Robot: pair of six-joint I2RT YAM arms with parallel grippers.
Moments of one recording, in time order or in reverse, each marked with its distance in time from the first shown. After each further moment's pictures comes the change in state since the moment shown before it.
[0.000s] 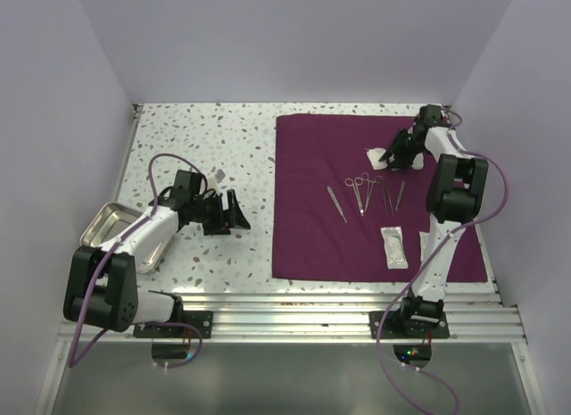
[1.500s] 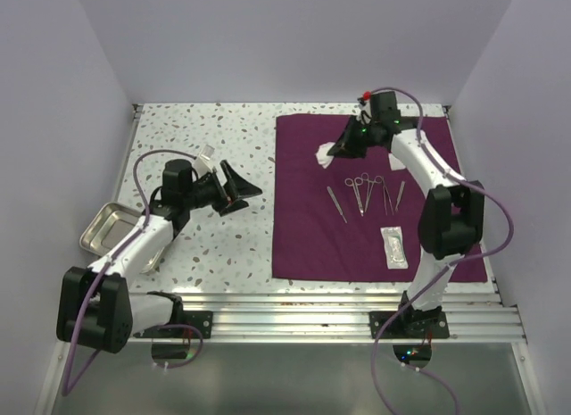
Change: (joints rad) left arm 0.000 -0.093 -0.017 0.408 0.174 -0.453; right arm 0.305 -0.369 -0.181 0.045 -0.129 0.132
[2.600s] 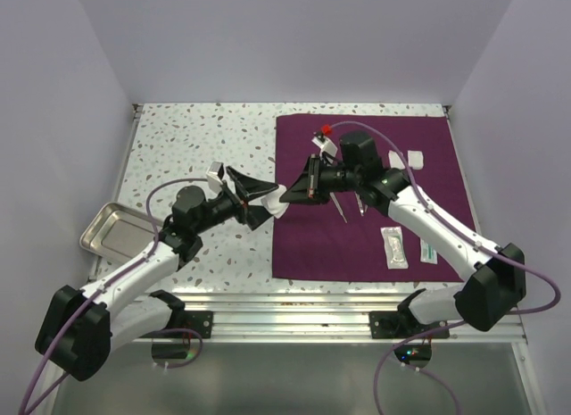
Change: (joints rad) left arm -0.285 -0.200 -0.210 0.457 -0.238 -0.758; right arm 0.456 -0.550 -0.449 0.275 -0.193 0.365
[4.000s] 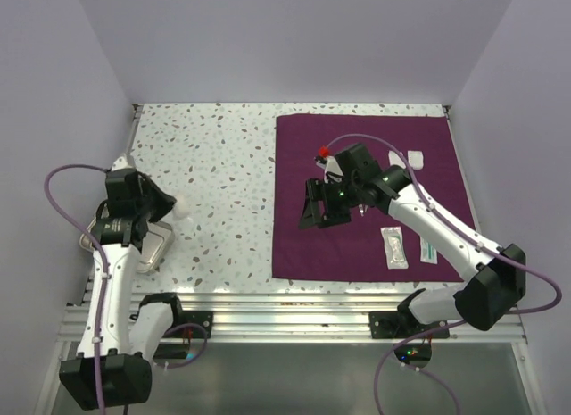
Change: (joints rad) left arm 0.588 -0.180 0.356 -1.111 -0.382 0.995; right arm 0.017 0.002 0.048 -0.486 0.208 -0.437
